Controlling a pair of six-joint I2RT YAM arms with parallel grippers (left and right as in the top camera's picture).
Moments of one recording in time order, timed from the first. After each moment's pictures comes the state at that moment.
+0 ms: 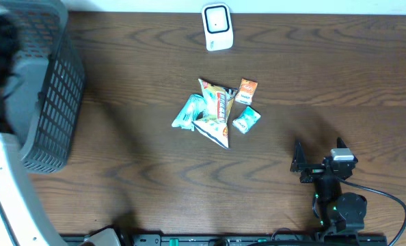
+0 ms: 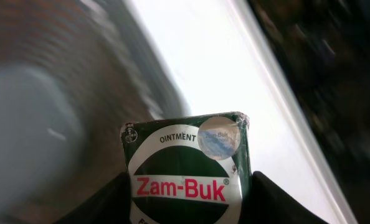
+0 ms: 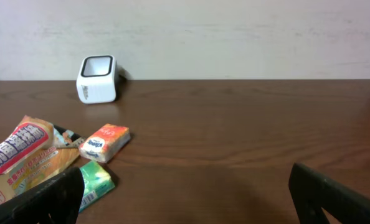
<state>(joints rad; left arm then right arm) 0.44 1.38 1.66 -0.69 0.29 -0.82 0.04 0.01 0.01 -0.07 -0.01 0.04</state>
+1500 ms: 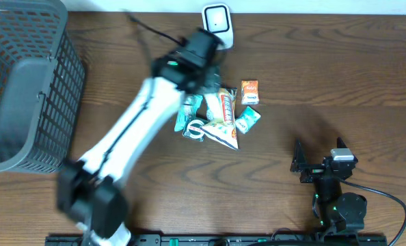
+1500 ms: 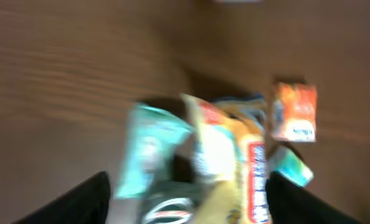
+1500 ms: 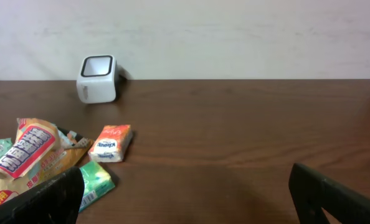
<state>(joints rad) -0.49 1.76 1.66 -0.96 -0.14 -0.56 0.04 0.01 0.01 -0.07 -0.01 0.04</state>
